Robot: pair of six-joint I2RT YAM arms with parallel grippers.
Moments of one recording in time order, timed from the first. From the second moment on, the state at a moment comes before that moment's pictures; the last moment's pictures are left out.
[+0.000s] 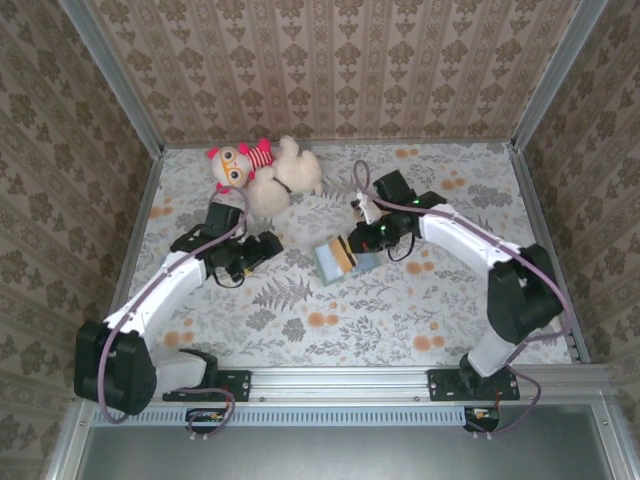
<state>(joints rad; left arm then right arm) -0.34 1.20 0.85 -0.68 0.28 -0.77 0.44 1.62 1.26 -0.70 -0.55 0.21</state>
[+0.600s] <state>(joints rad) -0.34 1.16 0.73 -0.51 0.46 -0.79 0.47 1.66 1.22 -0.59 -0.64 0.32</state>
